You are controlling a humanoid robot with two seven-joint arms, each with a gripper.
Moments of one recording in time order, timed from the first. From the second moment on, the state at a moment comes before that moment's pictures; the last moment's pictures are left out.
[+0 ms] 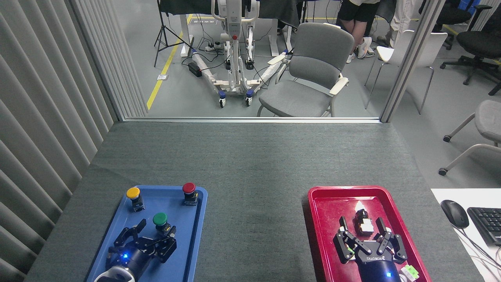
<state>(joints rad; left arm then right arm) -0.23 0.17 0.00 -0.99 -1.45 -0.35 0.14 0.09 0.05 -0.12 -1.55 1.46 -0.16 -0.10</state>
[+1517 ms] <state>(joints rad) -0.37 -0.12 -0.36 -0.89 -1.55 -0.31 0.21 0.08 0.03 -0.12 -1.55 1.47 -0.16 -0.11</state>
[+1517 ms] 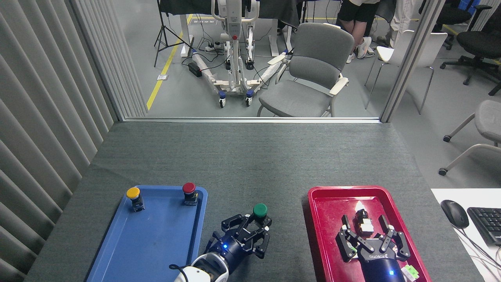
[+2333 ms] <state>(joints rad) -0.33 -0.12 -0.40 -0.95 -1.55 -0.26 0.23 0.07 0.03 0.04 -1.53 1.51 -0.15 -0.12</state>
